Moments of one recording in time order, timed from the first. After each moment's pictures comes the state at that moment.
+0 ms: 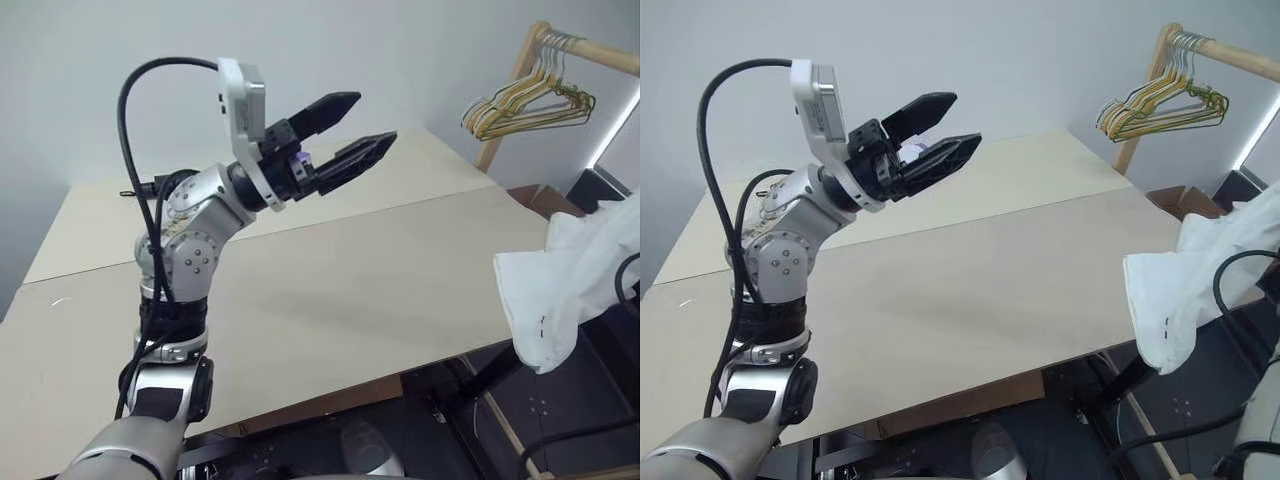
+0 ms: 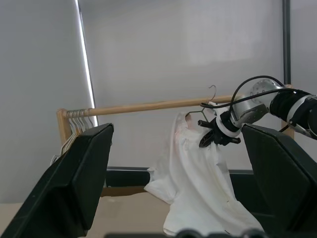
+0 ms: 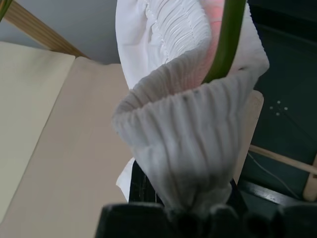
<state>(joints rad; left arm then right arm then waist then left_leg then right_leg) -0.81 0.29 0.07 -0.19 -0.75 0.58 -0.74 -1.38 -1.09 -0.75 1.22 0.14 1.05 -0.20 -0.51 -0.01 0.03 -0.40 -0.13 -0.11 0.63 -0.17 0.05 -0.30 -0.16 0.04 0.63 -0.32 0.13</state>
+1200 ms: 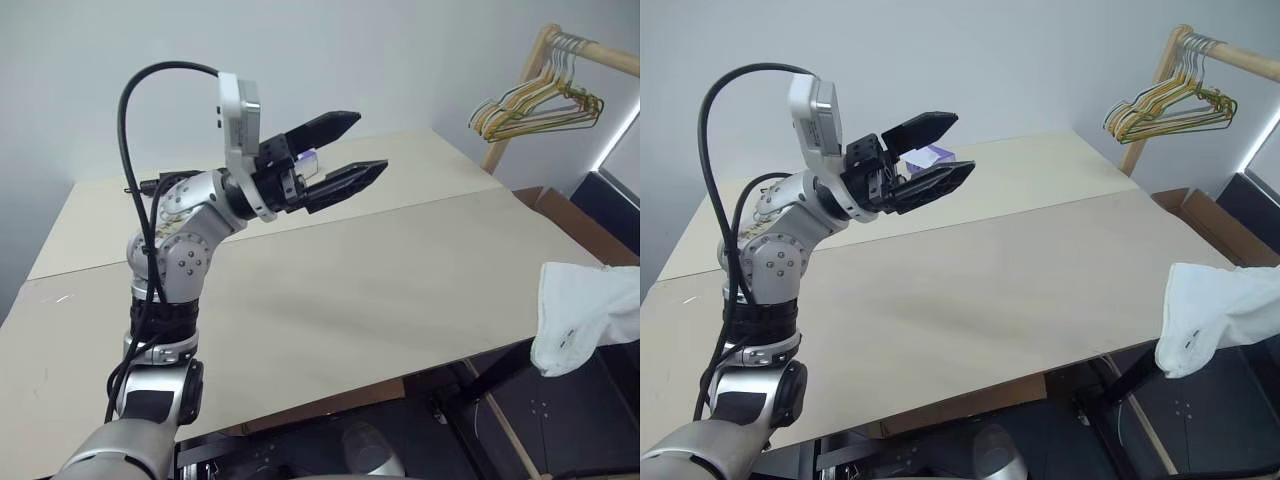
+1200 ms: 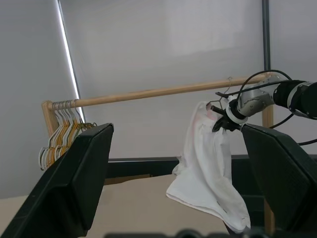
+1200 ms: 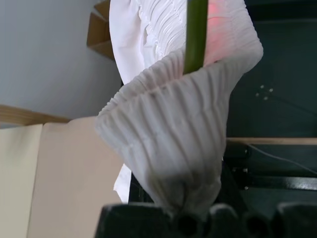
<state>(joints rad) -0.79 0.34 0.06 -0.17 -0.75 0.57 -0.87 -1.07 -1.32 -0.87 1.33 0.45 0.85 -0.29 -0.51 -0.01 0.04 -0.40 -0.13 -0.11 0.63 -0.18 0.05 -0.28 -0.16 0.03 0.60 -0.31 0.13</state>
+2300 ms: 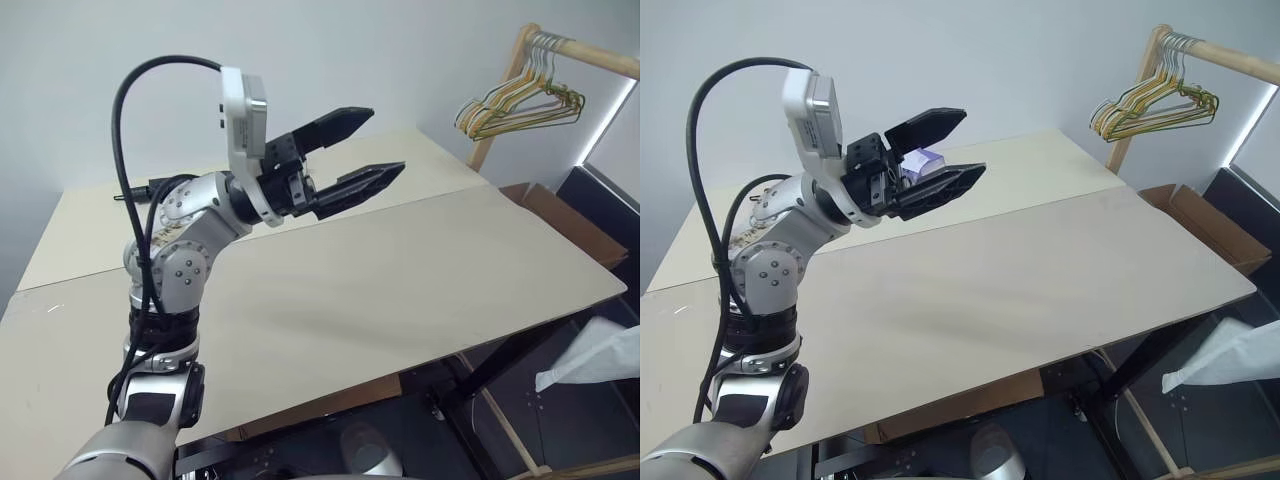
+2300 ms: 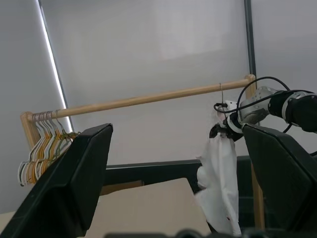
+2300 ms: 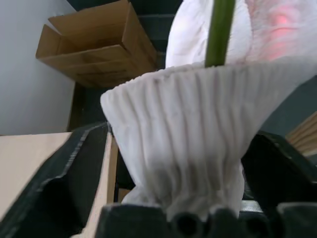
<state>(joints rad) -0.77 0.33 0.05 -0.28 -0.79 0.62 -0.79 -0.95 -1.34 -0.69 1.34 0.38 0.79 -0.15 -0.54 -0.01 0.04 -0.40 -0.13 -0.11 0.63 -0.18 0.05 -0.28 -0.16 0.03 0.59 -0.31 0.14</state>
